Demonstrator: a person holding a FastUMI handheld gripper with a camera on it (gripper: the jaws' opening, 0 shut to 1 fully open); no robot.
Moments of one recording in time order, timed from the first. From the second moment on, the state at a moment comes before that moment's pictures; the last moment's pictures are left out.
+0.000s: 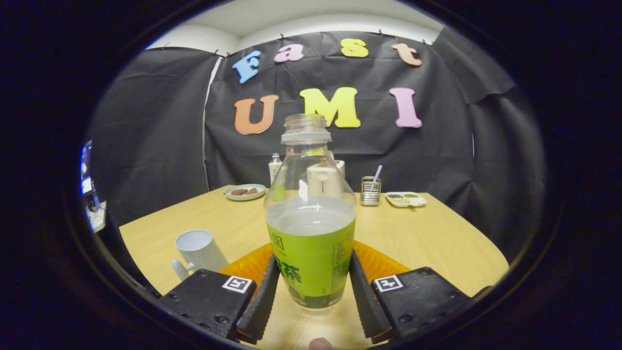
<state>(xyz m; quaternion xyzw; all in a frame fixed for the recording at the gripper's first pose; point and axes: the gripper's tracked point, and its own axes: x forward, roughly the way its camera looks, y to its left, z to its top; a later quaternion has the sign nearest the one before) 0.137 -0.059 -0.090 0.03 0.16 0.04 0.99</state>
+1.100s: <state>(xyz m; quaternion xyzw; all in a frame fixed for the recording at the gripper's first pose) 0.132 -0.015 -0.050 -0.17 0.19 0.07 0.96</state>
